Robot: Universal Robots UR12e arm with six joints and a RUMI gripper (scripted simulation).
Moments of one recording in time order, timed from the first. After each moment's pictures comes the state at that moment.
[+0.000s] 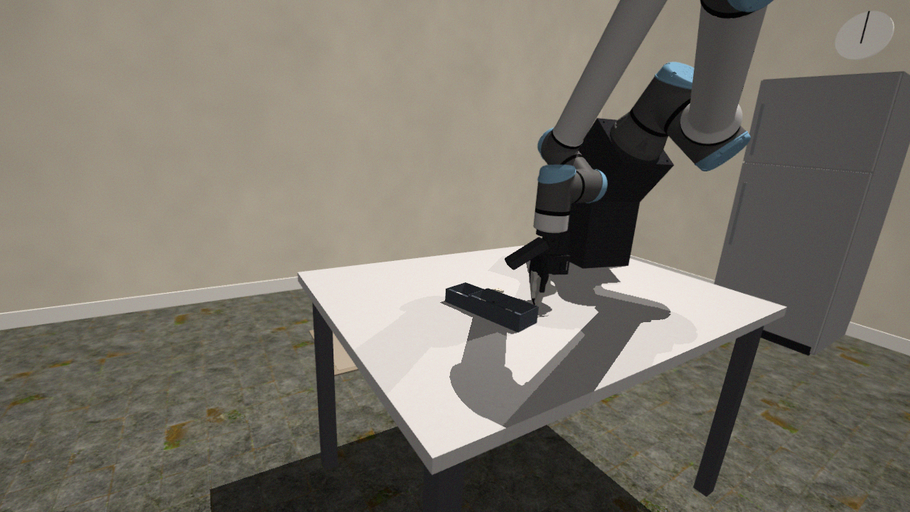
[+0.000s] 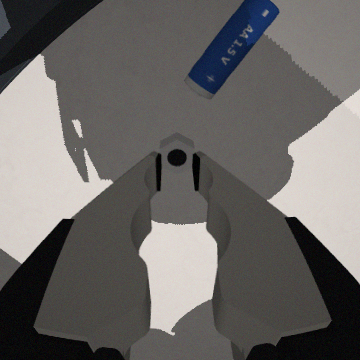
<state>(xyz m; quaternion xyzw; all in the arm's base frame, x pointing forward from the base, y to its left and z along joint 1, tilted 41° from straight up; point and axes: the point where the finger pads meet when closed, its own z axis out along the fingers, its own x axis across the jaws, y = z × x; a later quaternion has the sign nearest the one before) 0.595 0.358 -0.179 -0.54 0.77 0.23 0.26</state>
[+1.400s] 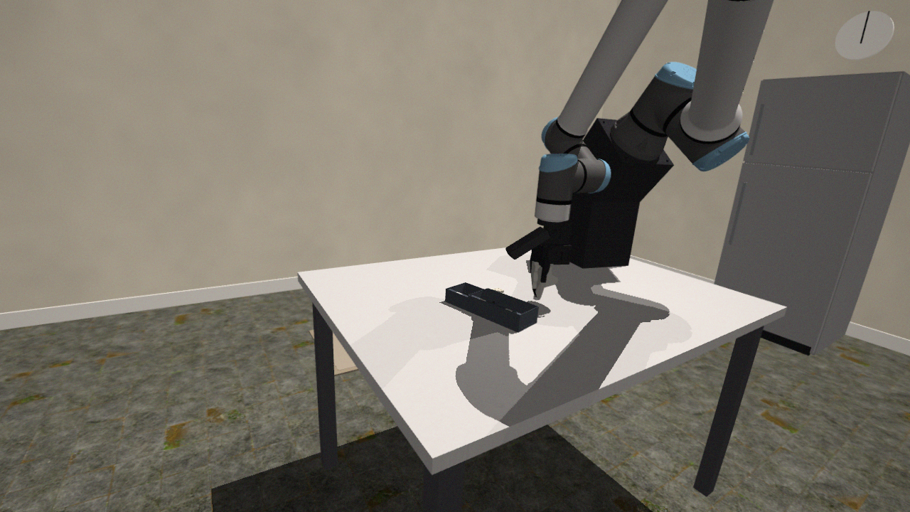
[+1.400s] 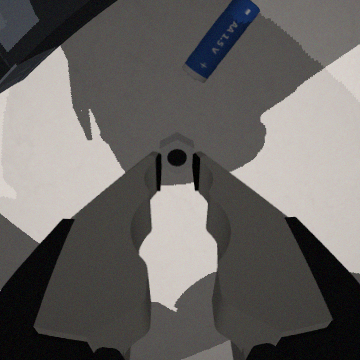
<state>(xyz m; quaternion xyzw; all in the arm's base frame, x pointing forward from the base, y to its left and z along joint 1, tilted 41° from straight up) 0.590 0.340 -0.157 -0.54 0.77 0.23 0.26</state>
